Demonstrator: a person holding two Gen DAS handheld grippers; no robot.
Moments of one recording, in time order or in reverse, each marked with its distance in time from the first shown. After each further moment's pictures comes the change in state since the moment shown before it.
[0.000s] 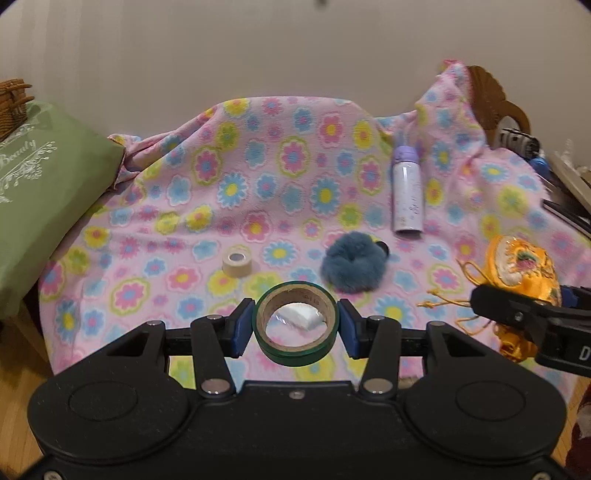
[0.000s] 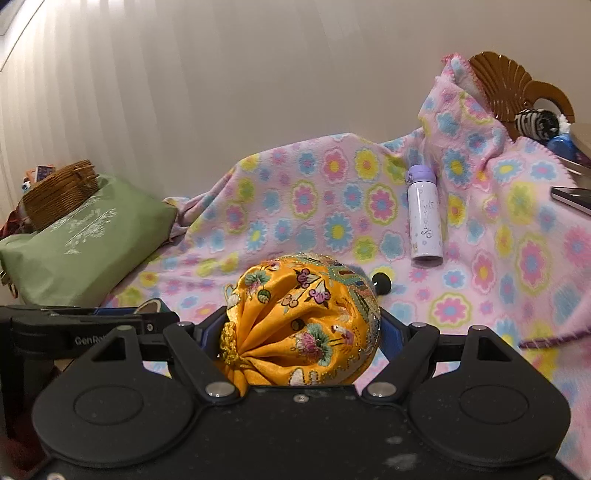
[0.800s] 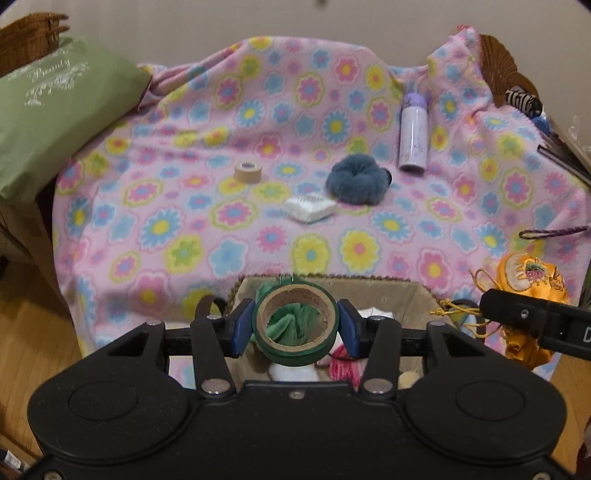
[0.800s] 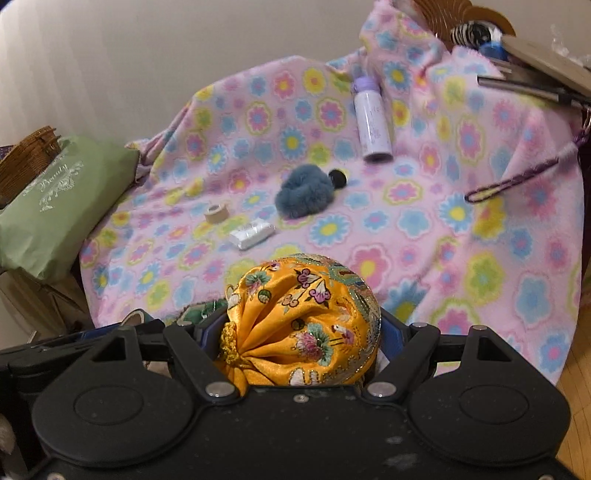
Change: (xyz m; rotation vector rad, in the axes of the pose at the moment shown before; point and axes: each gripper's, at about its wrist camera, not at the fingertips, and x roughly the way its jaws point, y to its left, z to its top) left arm -0.022 -0.008 -0.083 -0.102 0.127 0.026; right arm -0.043 0.009 -0.072 0.132 0.233 -0.138
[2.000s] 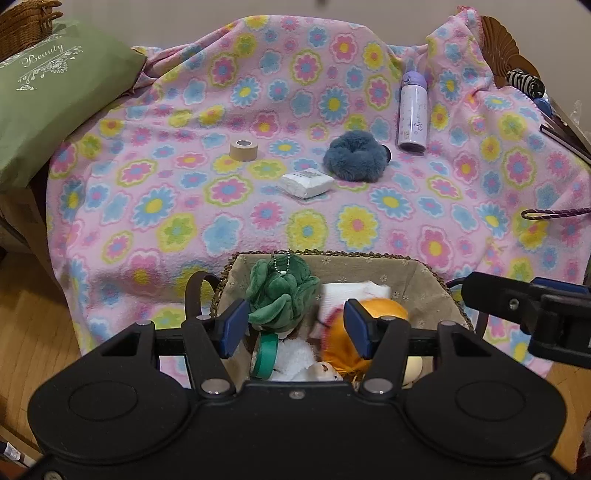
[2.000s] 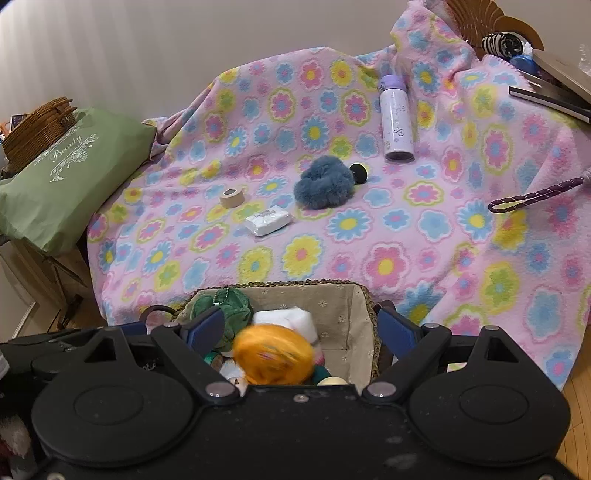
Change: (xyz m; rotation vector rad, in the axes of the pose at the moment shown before) left arm 0.008 -0.004 -0.006 0.008 0.057 0.003; right arm 0.002 0.011 0.006 -0.092 0.029 0.021
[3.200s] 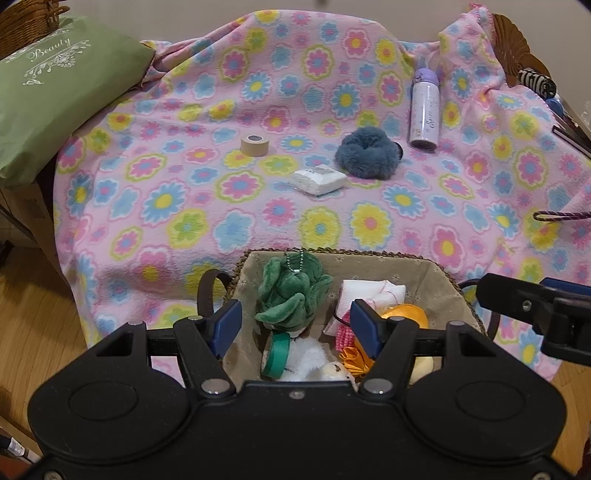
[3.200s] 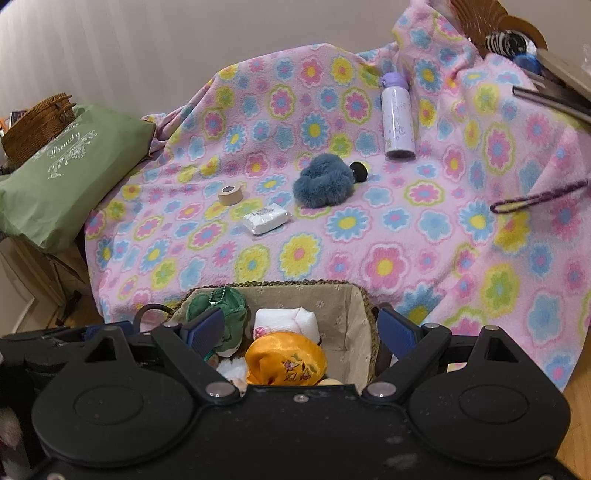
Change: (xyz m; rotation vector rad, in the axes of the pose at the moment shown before) left arm 0.003 0.007 0.004 -0.016 0.013 0.029; right arm 0.006 -0.001 0.002 -0.023 0.009 -0.008
